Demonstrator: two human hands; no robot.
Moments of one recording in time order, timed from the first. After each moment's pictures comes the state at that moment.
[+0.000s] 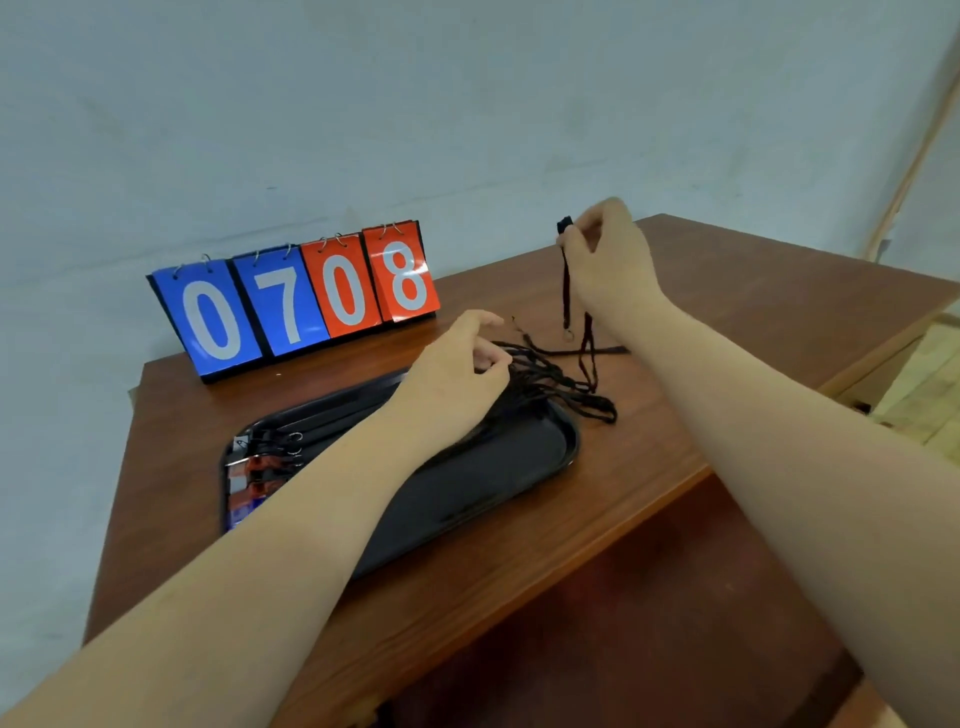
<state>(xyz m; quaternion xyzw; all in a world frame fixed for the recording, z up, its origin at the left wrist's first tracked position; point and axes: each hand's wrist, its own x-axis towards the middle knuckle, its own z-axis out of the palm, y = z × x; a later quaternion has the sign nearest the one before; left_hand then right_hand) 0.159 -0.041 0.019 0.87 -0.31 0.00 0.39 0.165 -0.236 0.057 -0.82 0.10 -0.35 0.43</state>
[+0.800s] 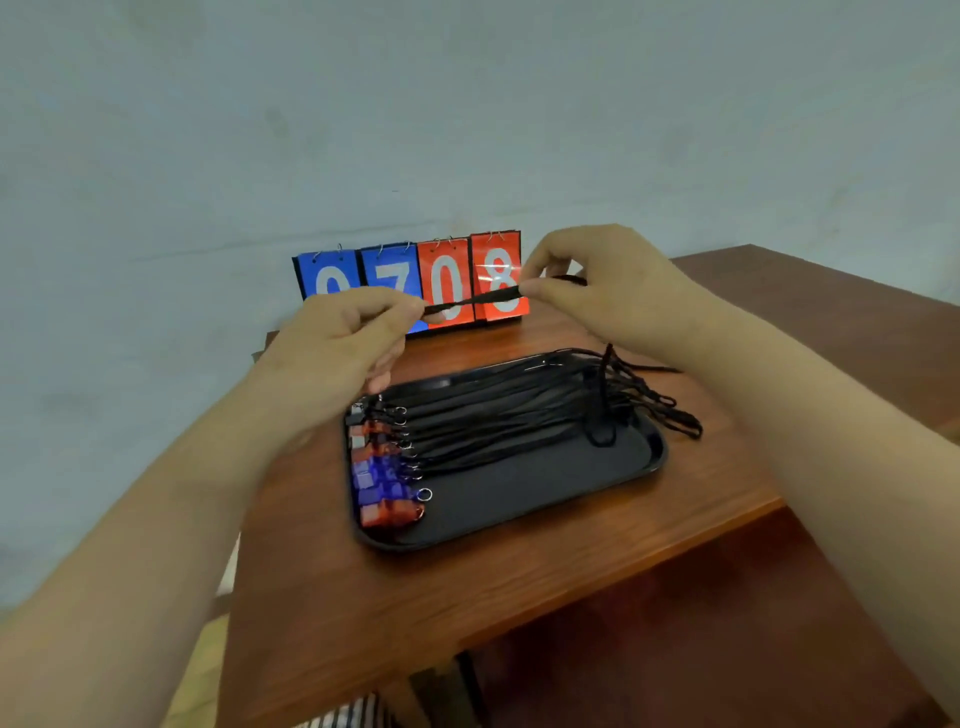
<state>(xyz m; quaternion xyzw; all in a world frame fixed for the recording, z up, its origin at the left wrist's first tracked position) 0.117 0.127 0.079 0.81 -0.23 0.06 0.54 0.112 -0.124 0.110 -0.93 -0.16 -0.21 0.26</state>
